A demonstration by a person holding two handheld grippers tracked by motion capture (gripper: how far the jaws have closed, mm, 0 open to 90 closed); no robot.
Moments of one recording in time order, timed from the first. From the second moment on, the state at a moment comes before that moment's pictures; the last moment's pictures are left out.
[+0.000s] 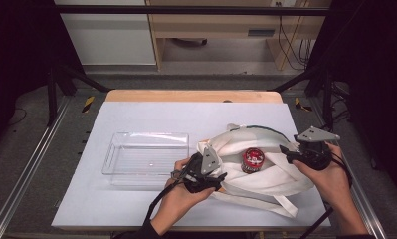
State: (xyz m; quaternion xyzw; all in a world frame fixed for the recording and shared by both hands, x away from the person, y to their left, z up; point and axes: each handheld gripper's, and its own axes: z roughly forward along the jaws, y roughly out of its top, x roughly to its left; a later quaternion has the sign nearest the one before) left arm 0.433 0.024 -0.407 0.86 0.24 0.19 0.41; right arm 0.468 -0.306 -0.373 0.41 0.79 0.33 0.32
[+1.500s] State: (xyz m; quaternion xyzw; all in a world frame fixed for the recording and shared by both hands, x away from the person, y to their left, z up) left arm 0.437 0.024 -0.422 0.86 0.23 0.18 0.41; right arm 0.525 -0.301 -0.414 0.44 0.82 0.22 0.29
